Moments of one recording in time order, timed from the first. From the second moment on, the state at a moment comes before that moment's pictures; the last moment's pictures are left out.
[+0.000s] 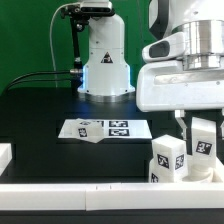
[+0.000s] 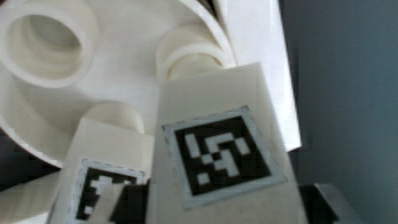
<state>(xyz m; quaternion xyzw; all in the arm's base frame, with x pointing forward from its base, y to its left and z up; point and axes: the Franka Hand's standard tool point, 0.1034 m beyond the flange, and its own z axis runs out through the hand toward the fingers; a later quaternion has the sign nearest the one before) 0.588 0.118 0.081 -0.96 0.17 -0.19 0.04</state>
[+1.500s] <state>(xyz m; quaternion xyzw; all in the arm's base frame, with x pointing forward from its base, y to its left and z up) 0.578 0.096 0.094 -0.98 0.19 -0.03 0.02</state>
